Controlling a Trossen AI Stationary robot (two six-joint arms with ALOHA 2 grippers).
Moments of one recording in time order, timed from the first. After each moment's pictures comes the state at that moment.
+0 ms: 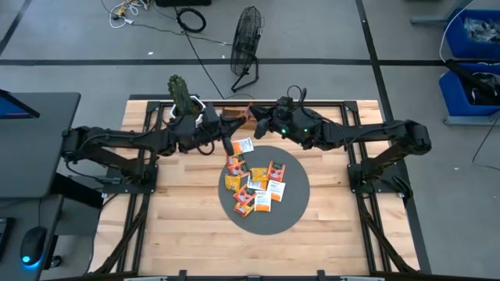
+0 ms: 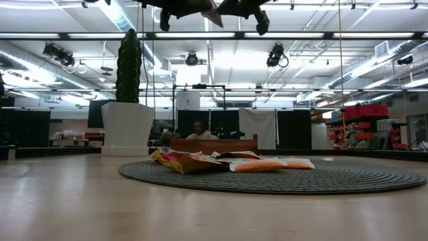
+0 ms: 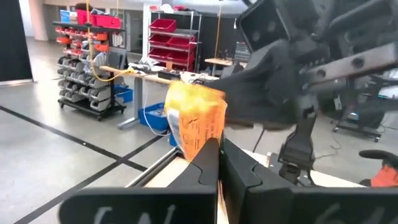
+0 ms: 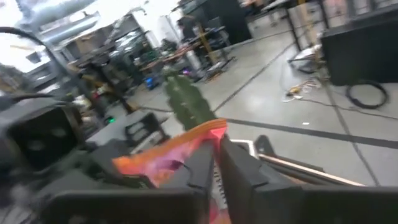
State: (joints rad) left arm 0.10 1.27 0.90 0.43 -0.36 -0.11; right arm -0.07 1.47 1.18 0.26 0.48 0.50
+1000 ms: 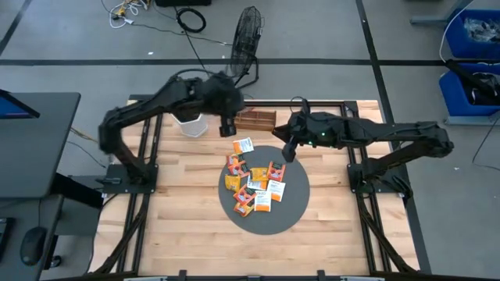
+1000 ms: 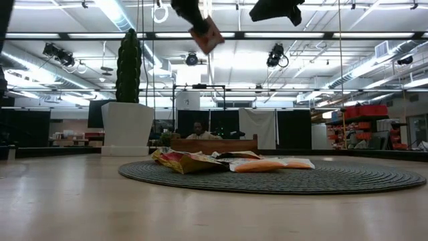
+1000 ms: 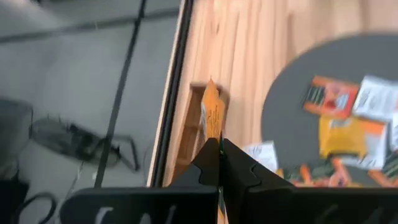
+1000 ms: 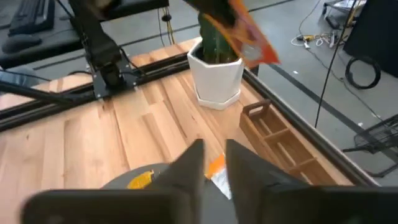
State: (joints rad) left arm 0.28 1.71 1.95 -1.07 -0.22 0.33; right arm -0.03 1.24 1.18 -0.42 0.30 0.25
